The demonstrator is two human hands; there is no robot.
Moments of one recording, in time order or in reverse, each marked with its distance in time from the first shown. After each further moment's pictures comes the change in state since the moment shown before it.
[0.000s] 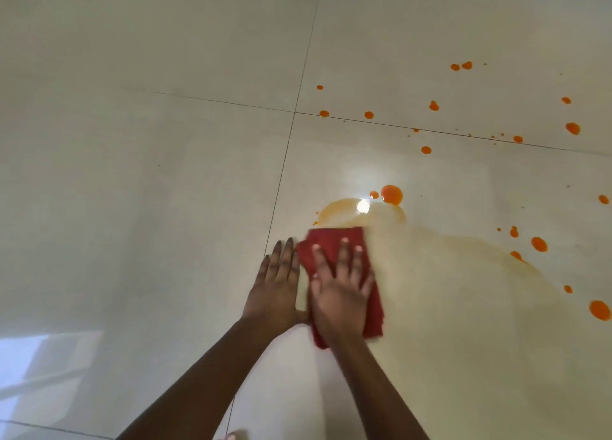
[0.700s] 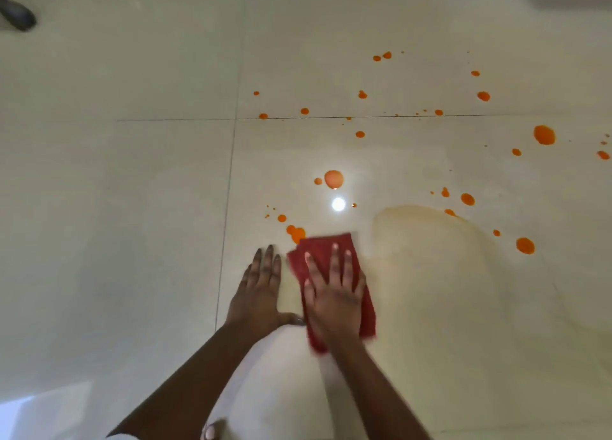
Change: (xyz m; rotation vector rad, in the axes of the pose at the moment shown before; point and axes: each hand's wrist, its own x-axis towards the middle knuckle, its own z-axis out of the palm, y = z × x) left_hand -0.014 0.039 0.011 0.010 -0.040 0.080; right_hand -0.044 0.057 -0.006 -0.039 0.094 0.014
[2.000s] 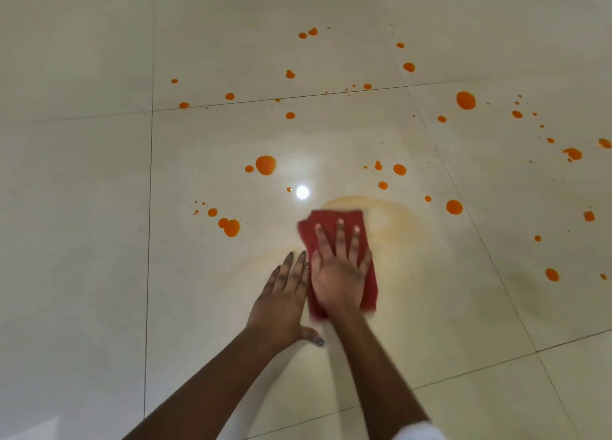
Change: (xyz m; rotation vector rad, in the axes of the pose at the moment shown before) left_hand 0.011 0.115 0.029 0.134 -0.039 0.339; right_hand 0.005 0.093 -0.022 0.051 -0.026 0.268
